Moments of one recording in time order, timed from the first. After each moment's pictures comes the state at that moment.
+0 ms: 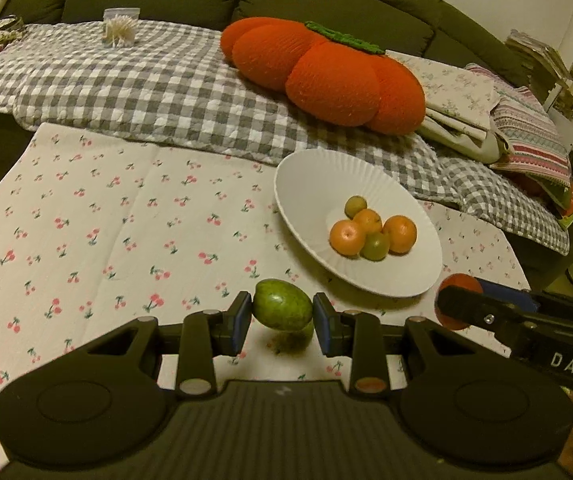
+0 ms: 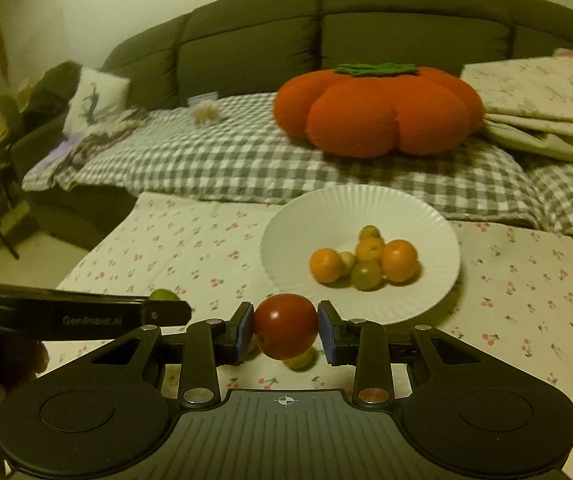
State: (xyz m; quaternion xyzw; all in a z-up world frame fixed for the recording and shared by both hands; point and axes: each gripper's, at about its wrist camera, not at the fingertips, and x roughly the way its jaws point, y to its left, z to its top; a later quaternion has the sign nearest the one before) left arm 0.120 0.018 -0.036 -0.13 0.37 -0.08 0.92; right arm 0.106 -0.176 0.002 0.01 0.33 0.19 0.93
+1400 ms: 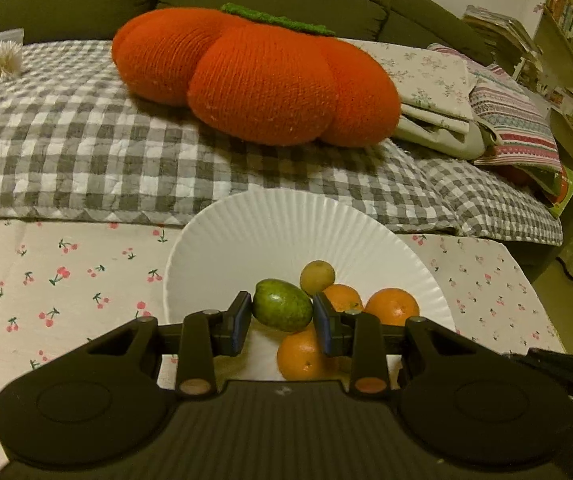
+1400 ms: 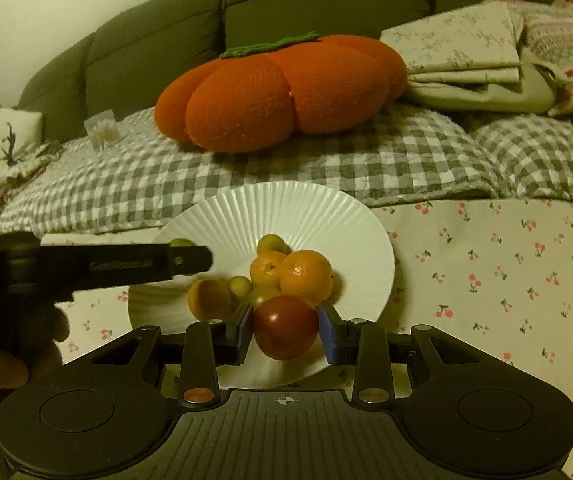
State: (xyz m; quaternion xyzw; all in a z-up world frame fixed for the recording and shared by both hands) left arm 0.252 -0.037 -0.067 -0.09 0.35 -0.16 0.92; right arm 0.183 -0.202 -0.047 0.04 0.33 0.09 0.94
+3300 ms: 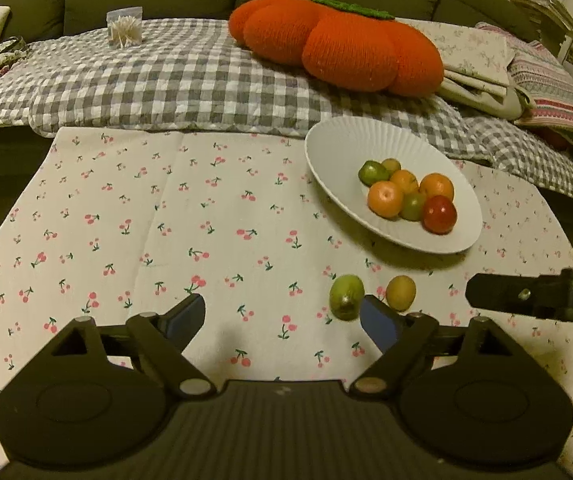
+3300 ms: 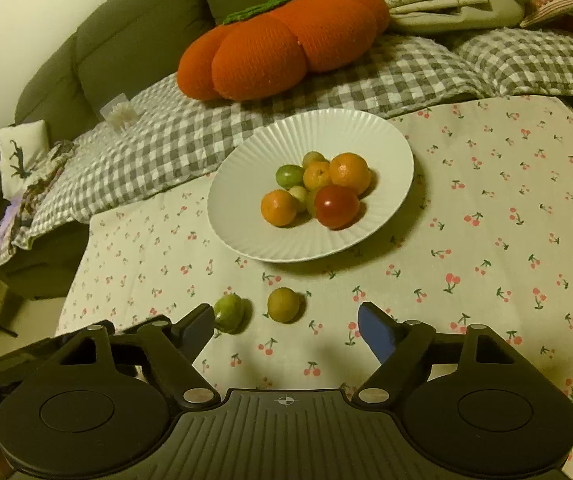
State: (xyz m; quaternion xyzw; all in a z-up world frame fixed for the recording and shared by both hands) left arm 0.113 0.021 -0.056 -0.06 0.39 -0.05 0.92; right arm 0.111 -0.185 -0.025 0.15 0.42 0.10 0.89
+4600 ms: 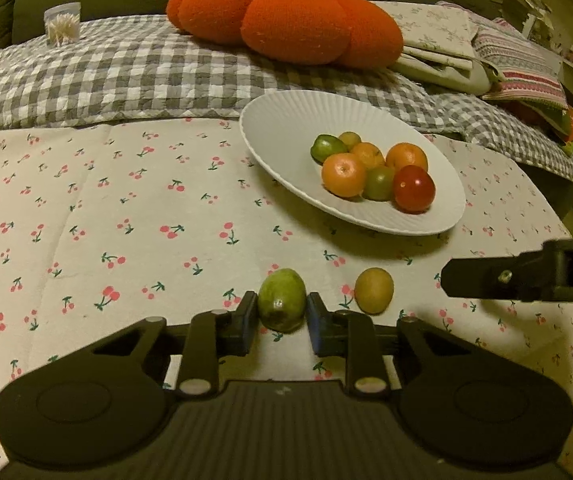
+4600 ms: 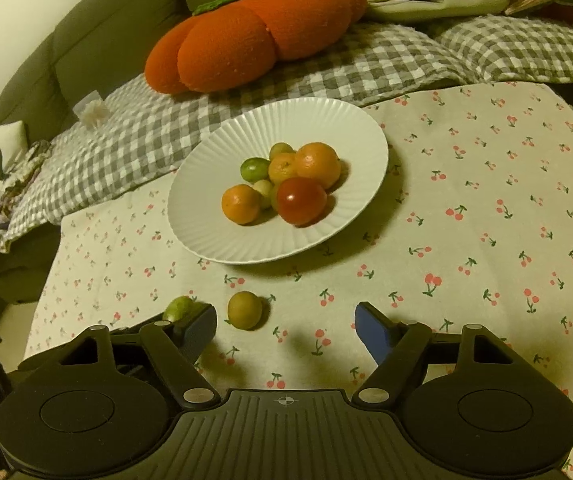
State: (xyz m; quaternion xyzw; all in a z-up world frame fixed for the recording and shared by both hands) left arm 0.140 -0.009 -0.094 -0.05 0.38 -0.11 0.92; right arm 0.129 -0.195 -0.047 0.14 0.43 0.07 0.89
